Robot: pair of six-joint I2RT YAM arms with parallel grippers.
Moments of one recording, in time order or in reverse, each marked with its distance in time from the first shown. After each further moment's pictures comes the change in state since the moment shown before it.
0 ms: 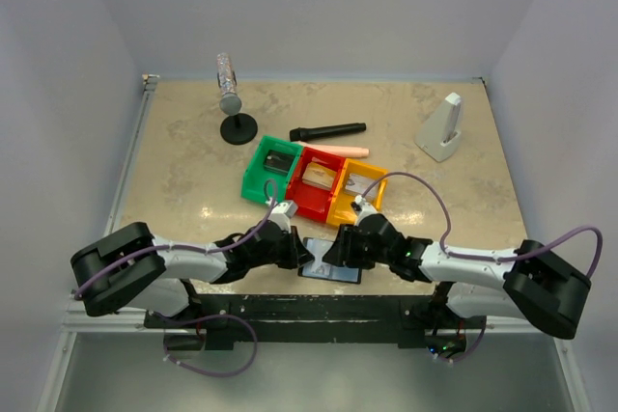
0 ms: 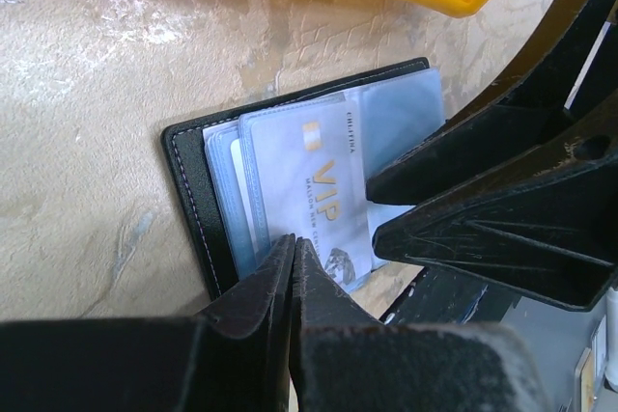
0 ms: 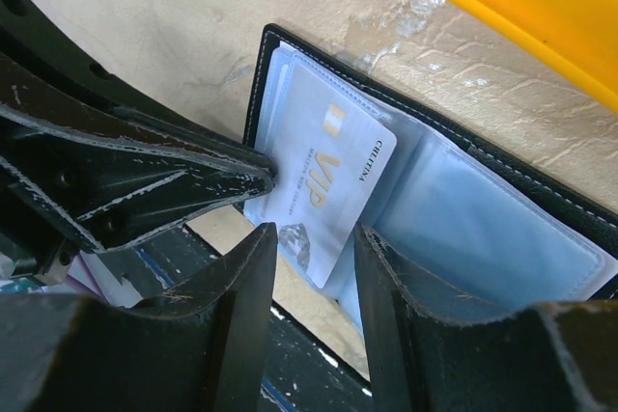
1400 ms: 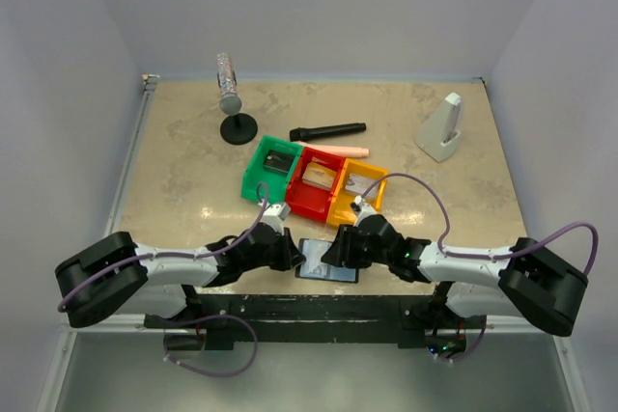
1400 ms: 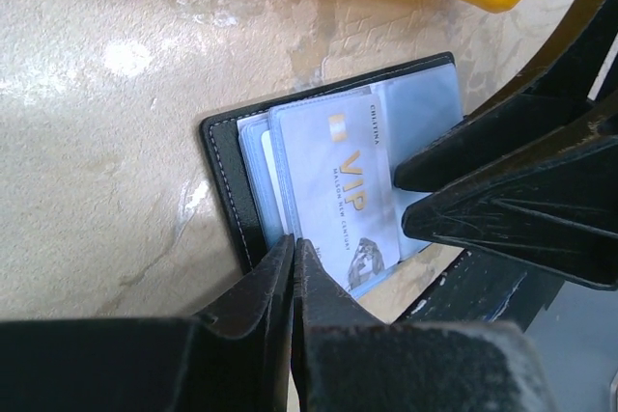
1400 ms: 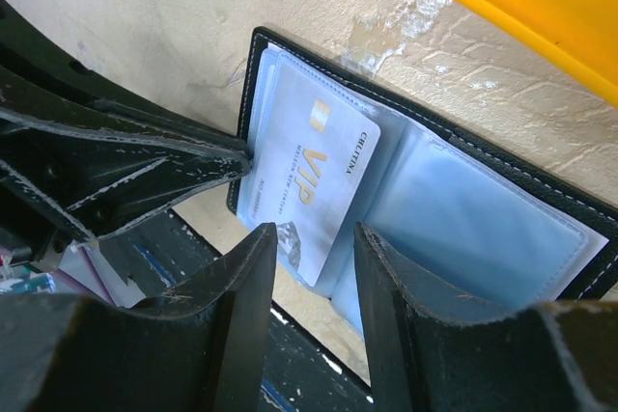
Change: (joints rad) left arm 0.000 -0.123 -0.034 -0.112 -0.059 0.029; right arm 0.000 0.020 -0.013 0.050 -0.008 0.014
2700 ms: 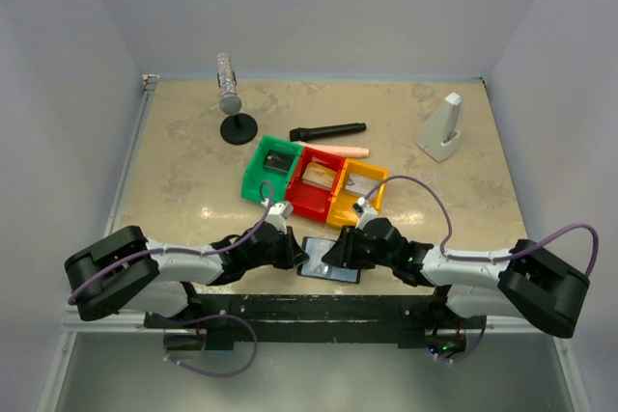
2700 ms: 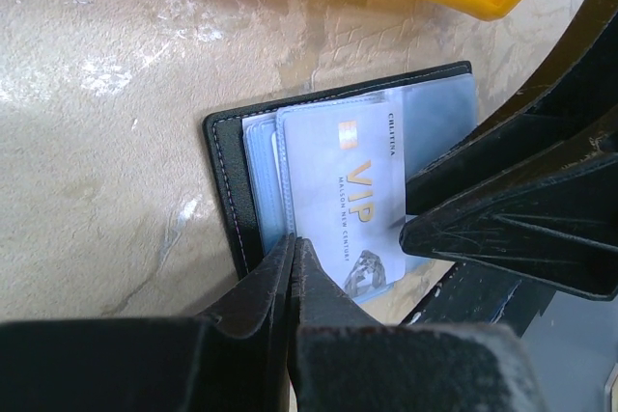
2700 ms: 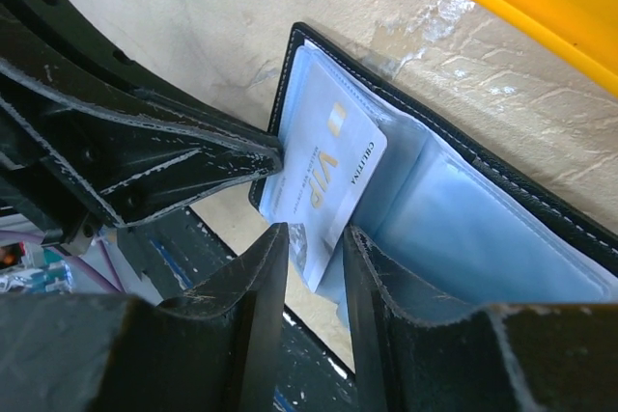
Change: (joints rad) left arm 0.002 0.079 0.008 0.079 0.018 -0.003; right arm -0.001 -0.005 -0.056 0.119 -0.022 0.011
